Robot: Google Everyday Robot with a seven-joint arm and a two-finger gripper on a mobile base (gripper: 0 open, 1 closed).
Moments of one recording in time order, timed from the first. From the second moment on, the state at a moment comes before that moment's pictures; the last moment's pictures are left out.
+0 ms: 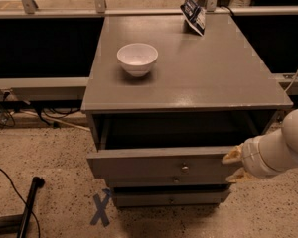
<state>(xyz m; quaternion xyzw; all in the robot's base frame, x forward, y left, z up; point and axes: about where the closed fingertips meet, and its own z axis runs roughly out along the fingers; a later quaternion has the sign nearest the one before) 0.442 -0.231 0.690 -0.74 0.64 -0.01 0.20</state>
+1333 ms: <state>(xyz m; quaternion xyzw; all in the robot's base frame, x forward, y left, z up) 0.458 -0.208 0.699 -0.73 0.66 -0.03 0.21</state>
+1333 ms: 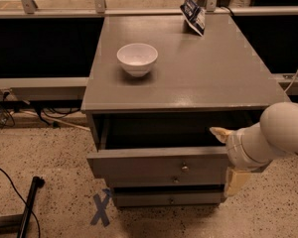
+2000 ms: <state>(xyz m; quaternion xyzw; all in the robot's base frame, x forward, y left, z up) 0.481 -0.211 0.655 -0.71 0.67 0.00 0.20</state>
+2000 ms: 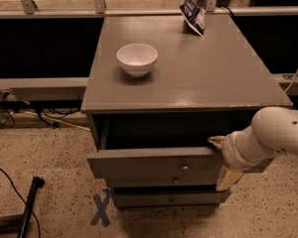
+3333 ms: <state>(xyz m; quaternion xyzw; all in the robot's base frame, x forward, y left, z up) 0.430 -0.221 0.663 -0.74 0.66 0.05 0.16</state>
